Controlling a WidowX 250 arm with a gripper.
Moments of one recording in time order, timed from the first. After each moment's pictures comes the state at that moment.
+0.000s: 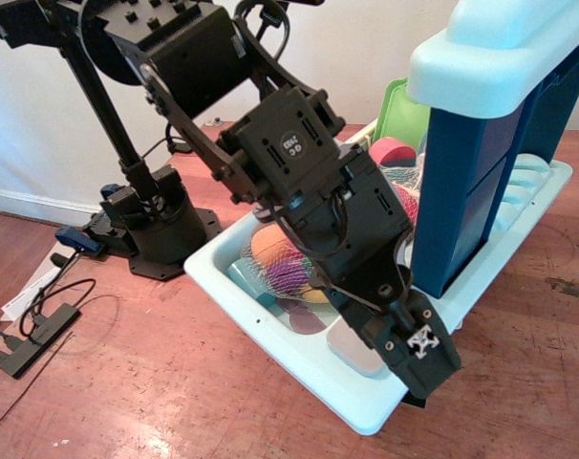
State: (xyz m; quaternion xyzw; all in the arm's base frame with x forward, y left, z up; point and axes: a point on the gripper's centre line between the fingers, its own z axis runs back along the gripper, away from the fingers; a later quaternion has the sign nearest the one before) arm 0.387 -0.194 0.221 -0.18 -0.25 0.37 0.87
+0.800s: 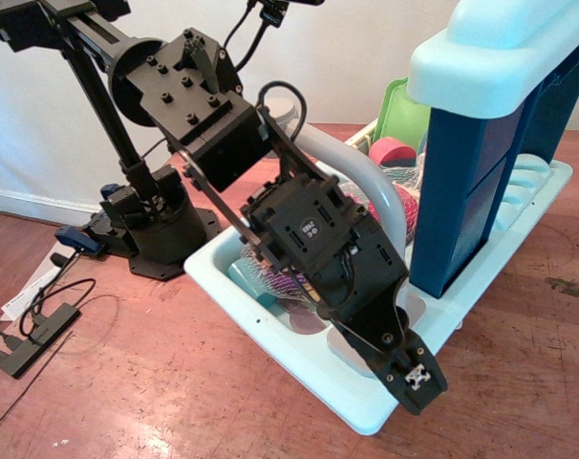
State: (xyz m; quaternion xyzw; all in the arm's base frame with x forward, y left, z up) arm 0.384 -0.186 0.181 -0.15 -0.25 0.38 0.88
